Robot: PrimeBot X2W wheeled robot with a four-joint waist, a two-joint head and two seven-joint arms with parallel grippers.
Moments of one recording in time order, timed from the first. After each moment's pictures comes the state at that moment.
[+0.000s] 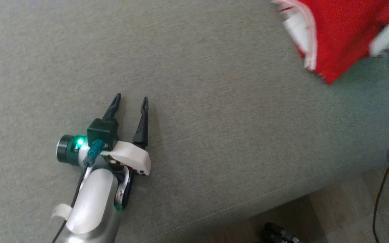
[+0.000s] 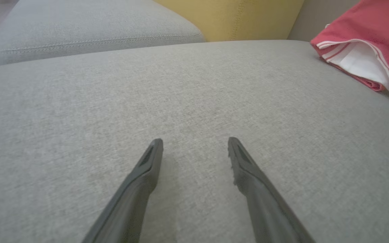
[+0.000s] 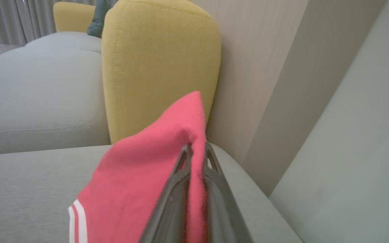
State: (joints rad) left arm -0.35 0.04 -0.32 0.44 -0.10 0.07 -0.26; right arm -1.00 -0.23 -0.14 1.01 -0.04 0.12 -0.25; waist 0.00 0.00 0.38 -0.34
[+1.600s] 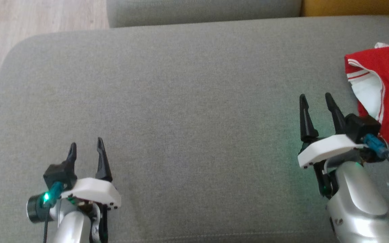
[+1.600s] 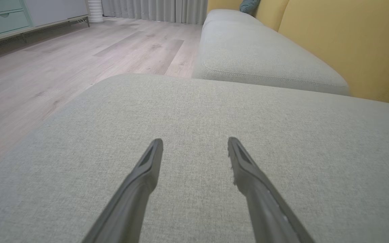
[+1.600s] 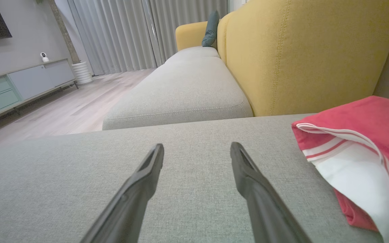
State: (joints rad) left arm -0.14 0.04 -0.12 0.39 -0.20 0.15 -0.26; right arm -0.41 -0.05 0.02 0.65 0.12 0.12 -0.26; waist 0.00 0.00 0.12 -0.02
